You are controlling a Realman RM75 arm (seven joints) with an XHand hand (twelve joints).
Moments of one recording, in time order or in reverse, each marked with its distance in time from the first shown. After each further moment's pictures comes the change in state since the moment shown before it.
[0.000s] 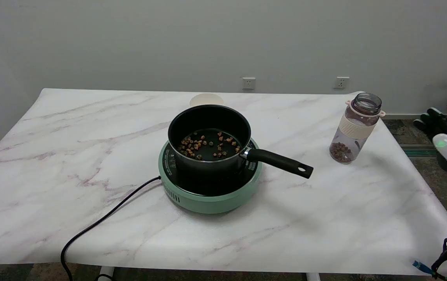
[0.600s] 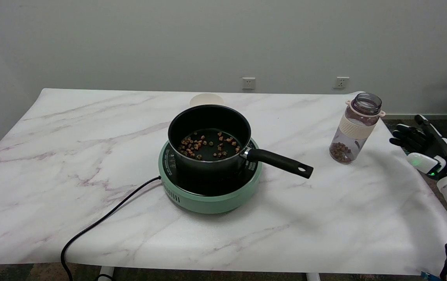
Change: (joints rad) arm 0.004 0.022 -0.032 -0.020 -0.174 -0.085 -0.110
